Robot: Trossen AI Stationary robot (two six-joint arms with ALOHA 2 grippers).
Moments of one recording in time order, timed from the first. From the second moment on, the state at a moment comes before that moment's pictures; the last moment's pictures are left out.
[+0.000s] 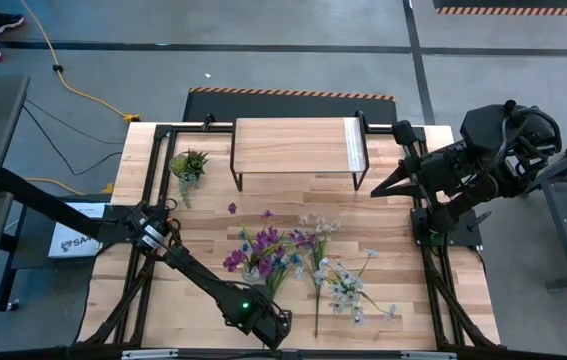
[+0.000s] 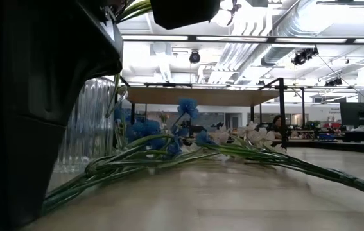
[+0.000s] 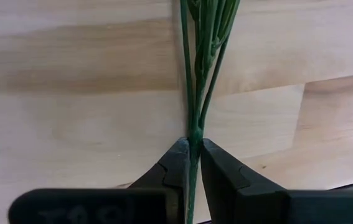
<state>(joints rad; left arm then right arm) -0.65 2.22 1.69 -0.76 -0.01 -2.12 0.29 1.46 2.36 -1.25 0.00 -0.37</state>
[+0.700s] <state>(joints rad) -0.65 2.22 1.69 -0.86 0.11 -2.12 0.29 1.46 2.36 -1.25 0.00 -0.37</state>
